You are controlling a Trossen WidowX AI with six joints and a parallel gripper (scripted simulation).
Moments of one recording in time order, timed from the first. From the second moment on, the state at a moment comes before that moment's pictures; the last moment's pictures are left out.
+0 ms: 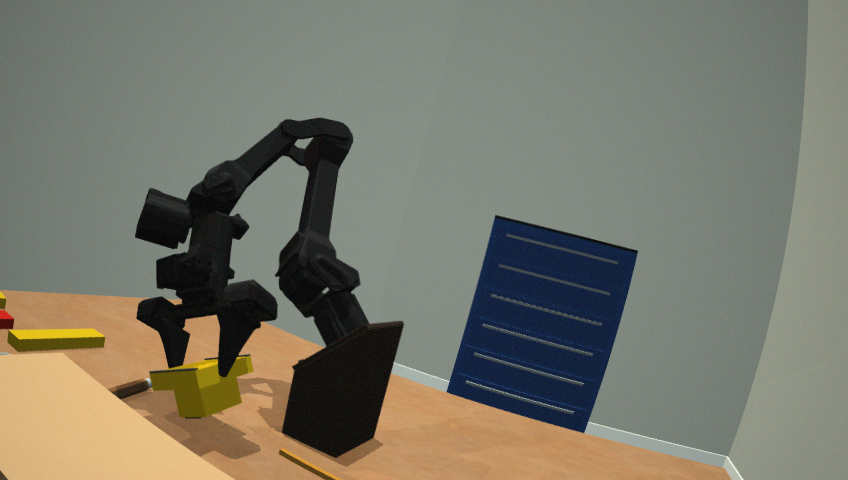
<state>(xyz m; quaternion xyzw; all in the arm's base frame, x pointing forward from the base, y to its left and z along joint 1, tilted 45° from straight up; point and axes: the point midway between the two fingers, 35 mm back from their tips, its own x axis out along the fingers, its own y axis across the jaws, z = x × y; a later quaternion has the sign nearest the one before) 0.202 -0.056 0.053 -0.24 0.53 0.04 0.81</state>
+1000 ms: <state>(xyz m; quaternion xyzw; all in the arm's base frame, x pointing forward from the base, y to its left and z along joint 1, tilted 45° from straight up) 0.203 -0.059 0.056 -0.18 0.54 0.08 0.82</state>
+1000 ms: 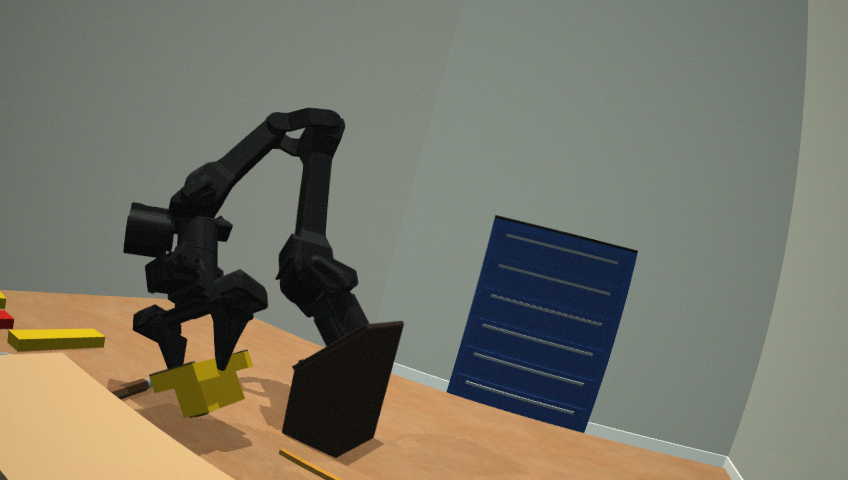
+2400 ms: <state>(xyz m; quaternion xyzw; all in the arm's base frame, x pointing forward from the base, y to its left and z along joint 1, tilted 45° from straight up) 0.206 -0.066 0.057 -0.06 0.56 0.15 0.81</state>
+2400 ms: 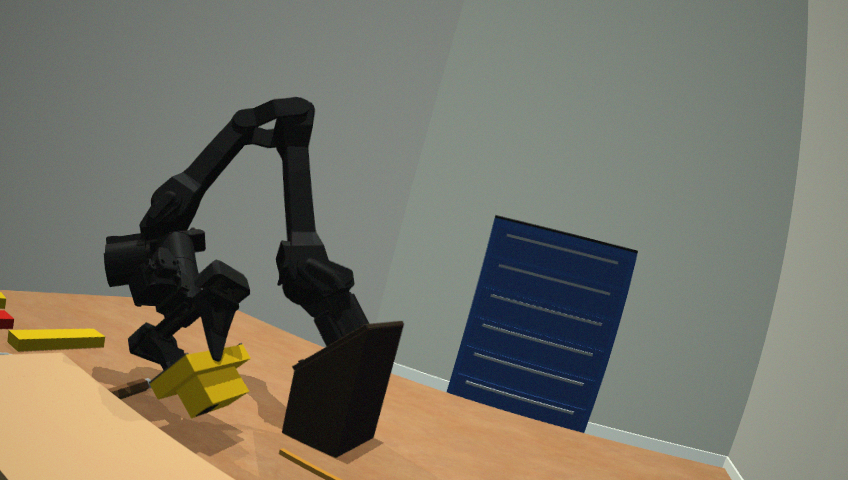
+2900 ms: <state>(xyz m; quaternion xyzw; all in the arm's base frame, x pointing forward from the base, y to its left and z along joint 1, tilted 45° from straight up) 0.210 -0.079 0.048 -0.06 0.56 0.15 0.81</state>
